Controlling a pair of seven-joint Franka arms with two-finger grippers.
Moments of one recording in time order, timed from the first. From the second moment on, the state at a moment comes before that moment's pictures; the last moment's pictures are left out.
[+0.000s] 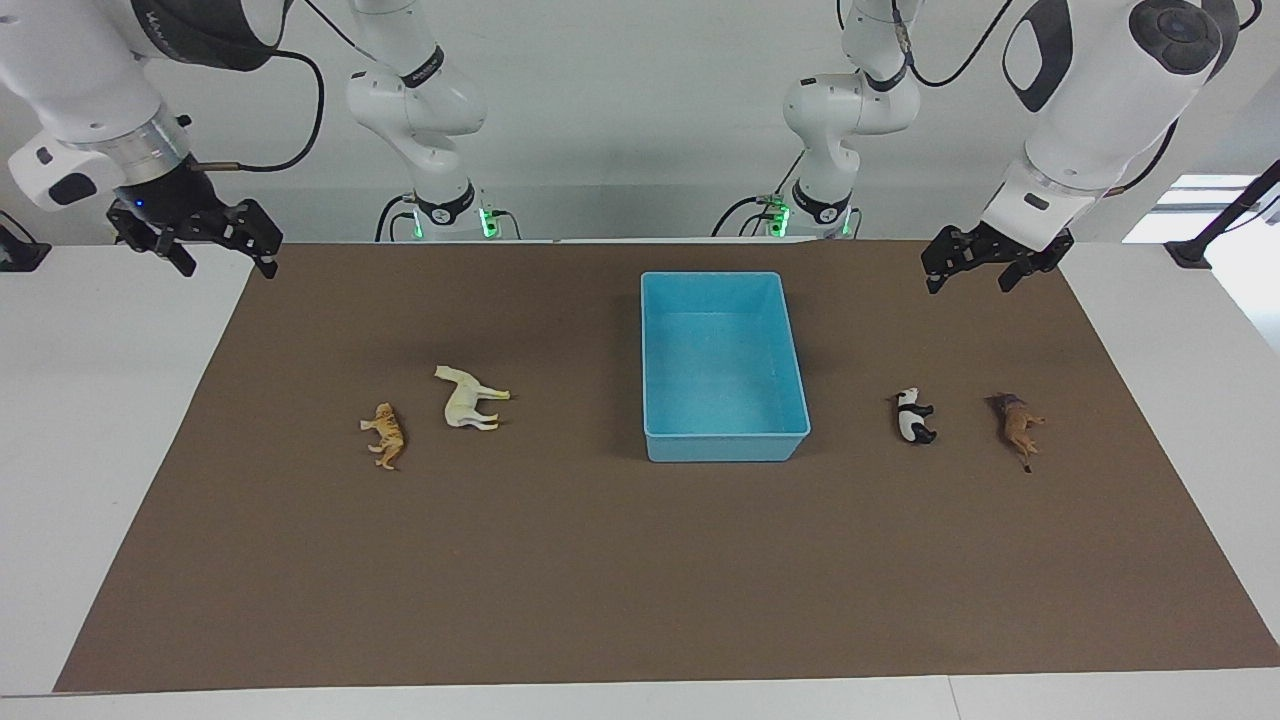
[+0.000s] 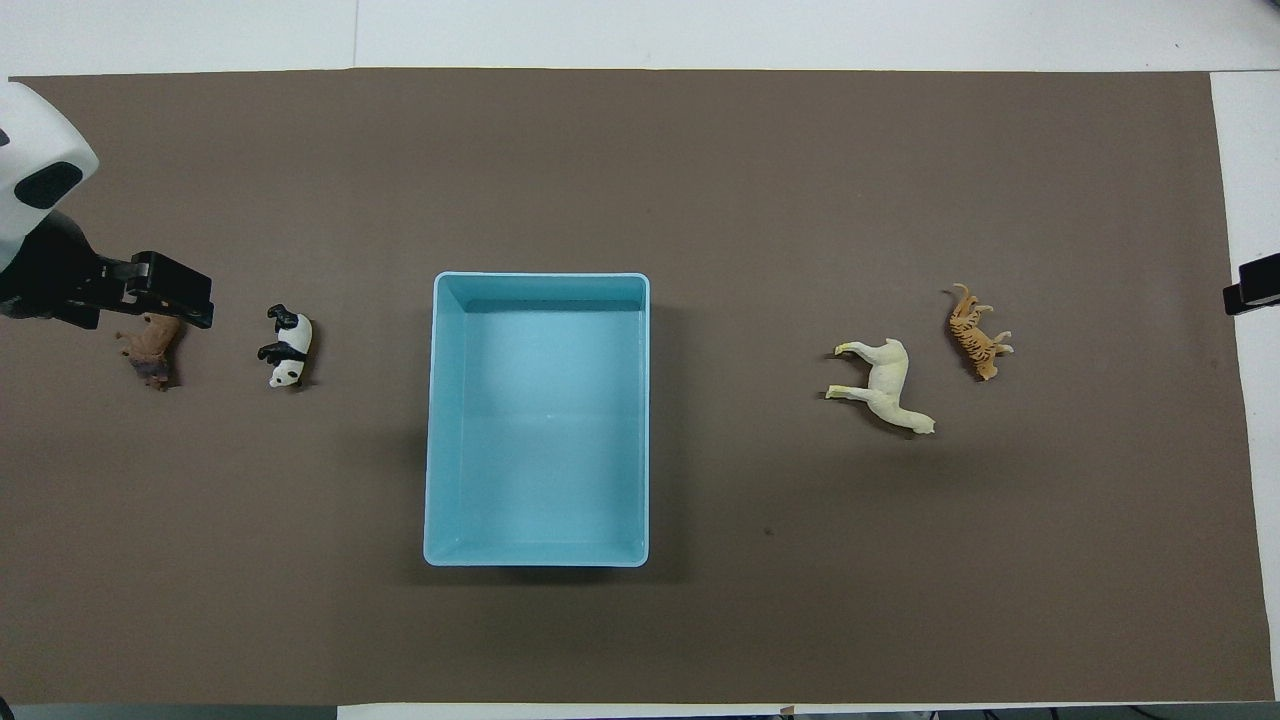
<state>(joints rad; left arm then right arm) -0.06 0.06 -0.06 -1.53 0.01 1.50 -0.04 -0.12 0.03 -0.02 -1.51 -0.04 1.50 -0.11</state>
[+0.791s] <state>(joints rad) -0.05 0.07 0.00 -1.55 0.01 1.53 -0.04 -0.12 0.03 -0.02 -1.55 -0.04 1.54 -0.10</state>
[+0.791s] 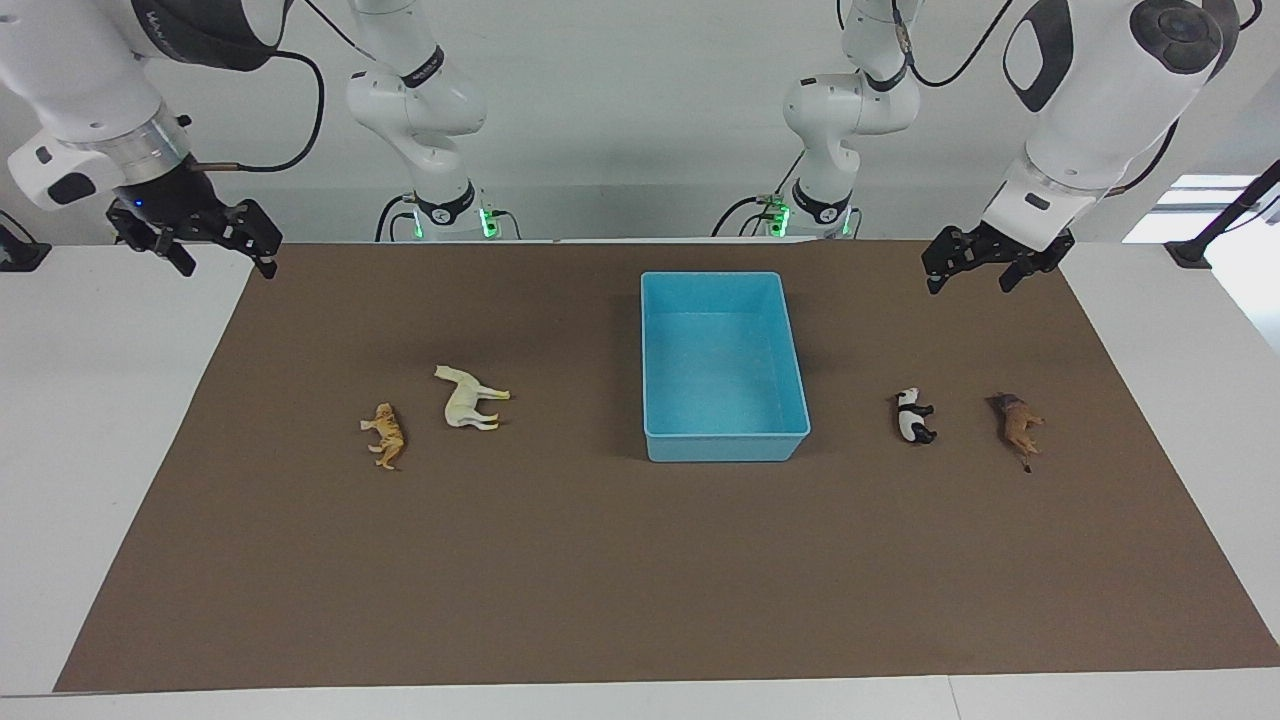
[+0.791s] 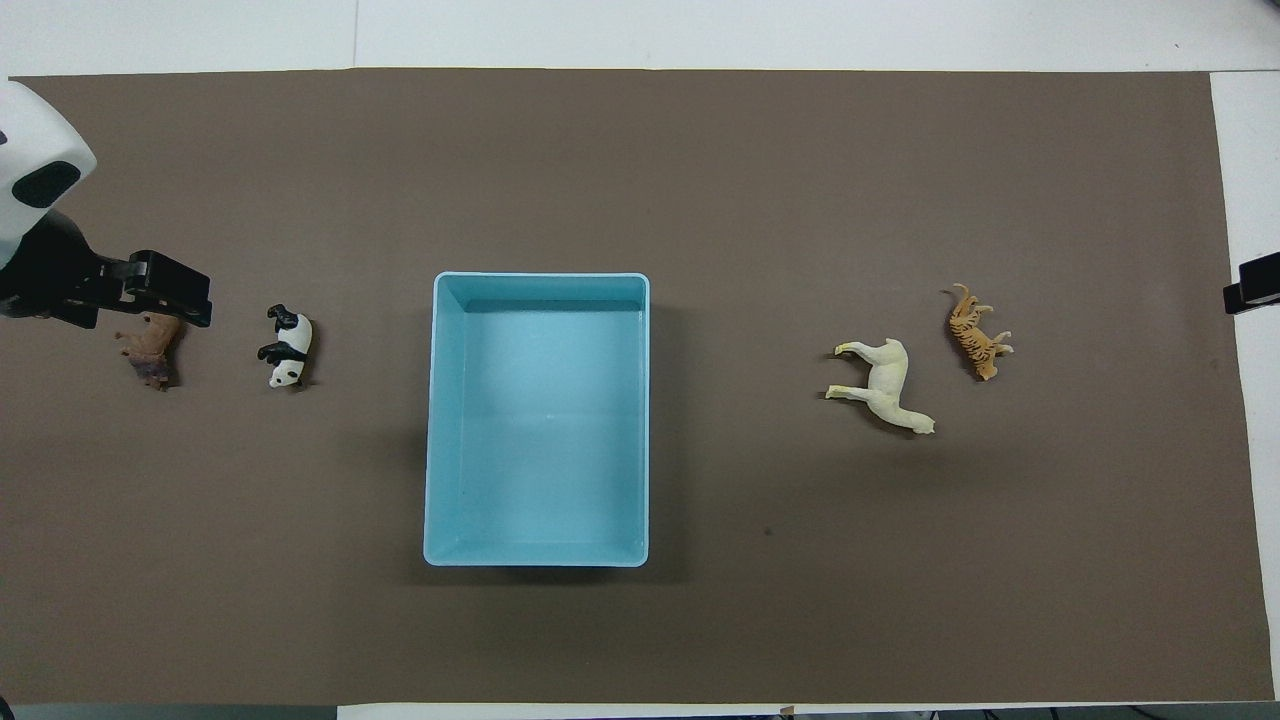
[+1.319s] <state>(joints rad) -0.02 0.12 0.00 -1.75 0.02 1.90 -0.01 0.08 0.00 0.01 -1.85 -0.04 1.79 0.11</state>
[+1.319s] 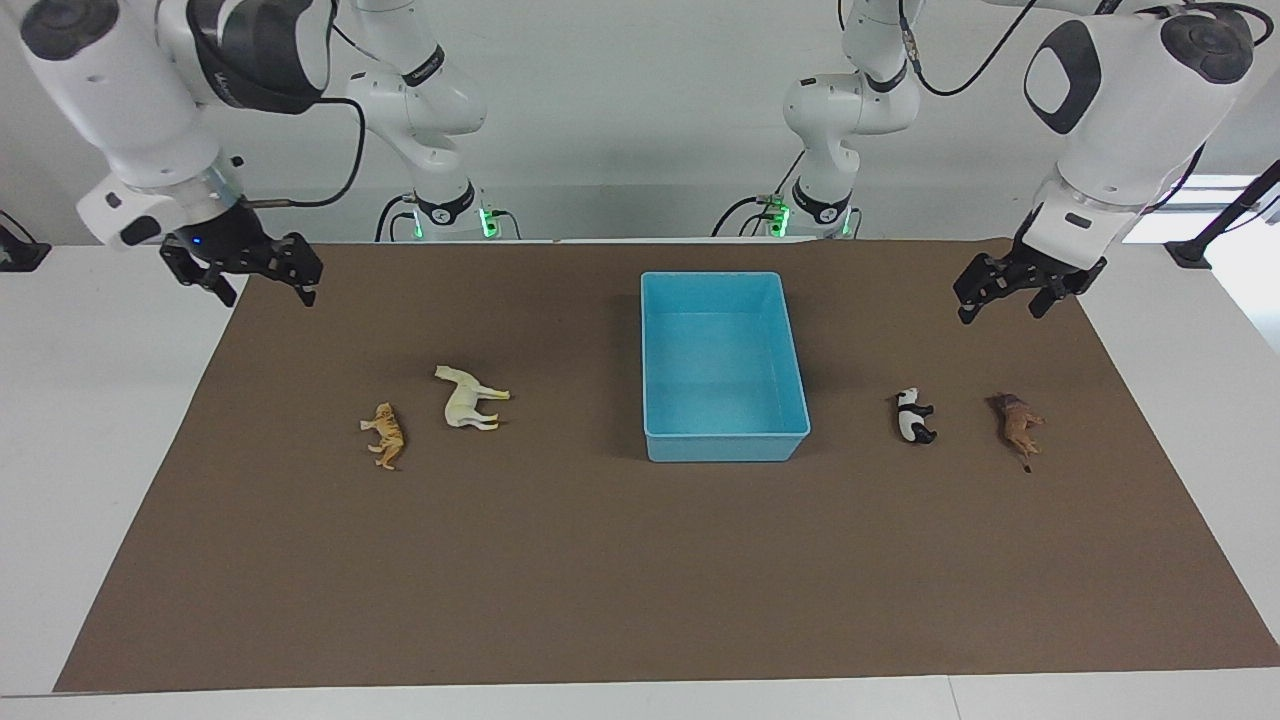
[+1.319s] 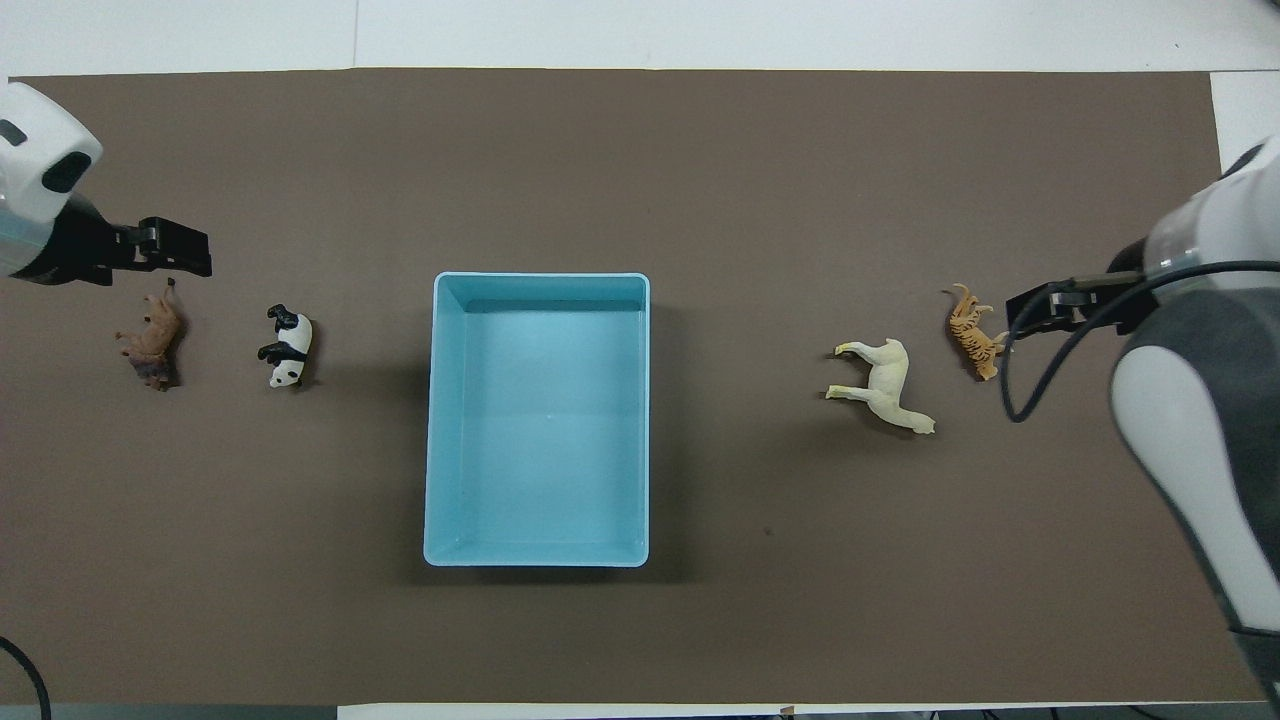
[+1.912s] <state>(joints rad) 0.00 0.16 -0.01 -2.09 0.02 2.25 0.13 0.21 0.00 0.01 -2.20 -0.04 2.21 0.27</state>
